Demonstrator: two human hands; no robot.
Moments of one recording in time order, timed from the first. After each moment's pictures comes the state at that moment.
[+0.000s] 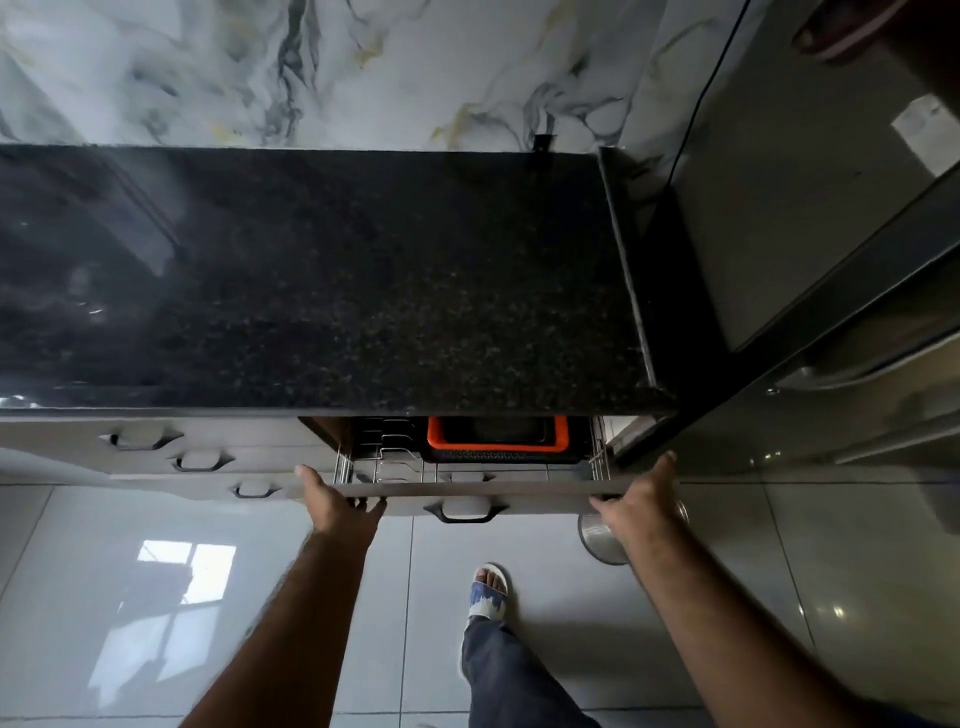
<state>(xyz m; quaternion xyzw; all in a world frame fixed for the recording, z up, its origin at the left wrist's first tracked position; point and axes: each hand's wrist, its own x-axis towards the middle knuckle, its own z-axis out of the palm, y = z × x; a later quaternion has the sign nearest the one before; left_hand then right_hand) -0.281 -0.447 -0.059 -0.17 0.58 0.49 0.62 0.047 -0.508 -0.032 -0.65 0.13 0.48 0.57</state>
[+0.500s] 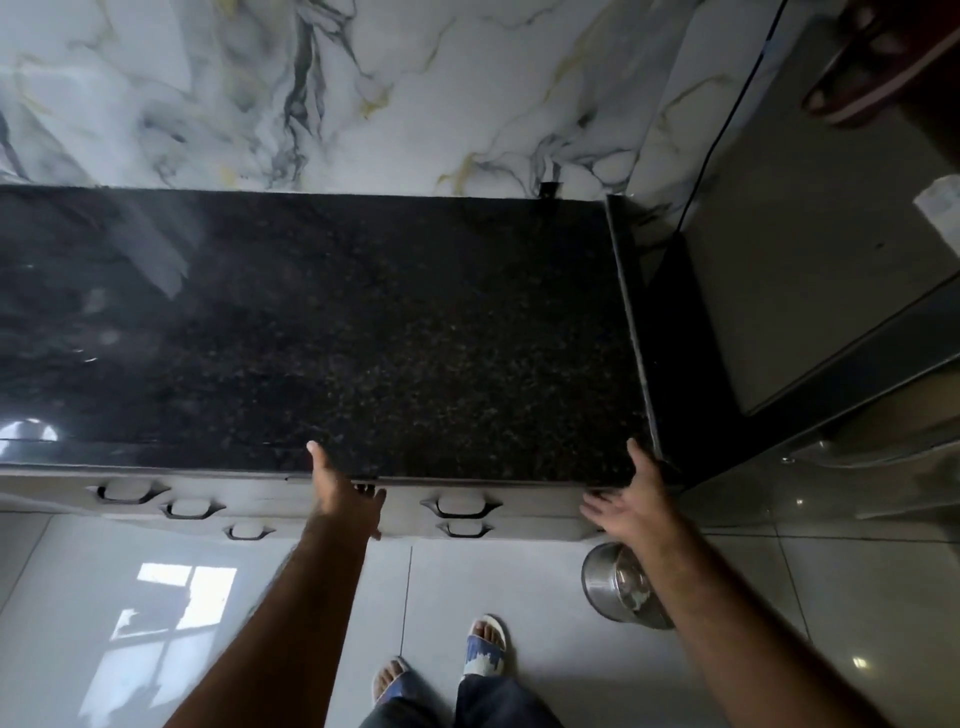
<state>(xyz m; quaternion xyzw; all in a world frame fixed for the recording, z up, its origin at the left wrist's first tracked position) -0.252 -0.353 -0.047 0.01 0.55 0.47 0.69 0.086 -0.409 -0.018 -0.59 0.17 0.62 0.49</state>
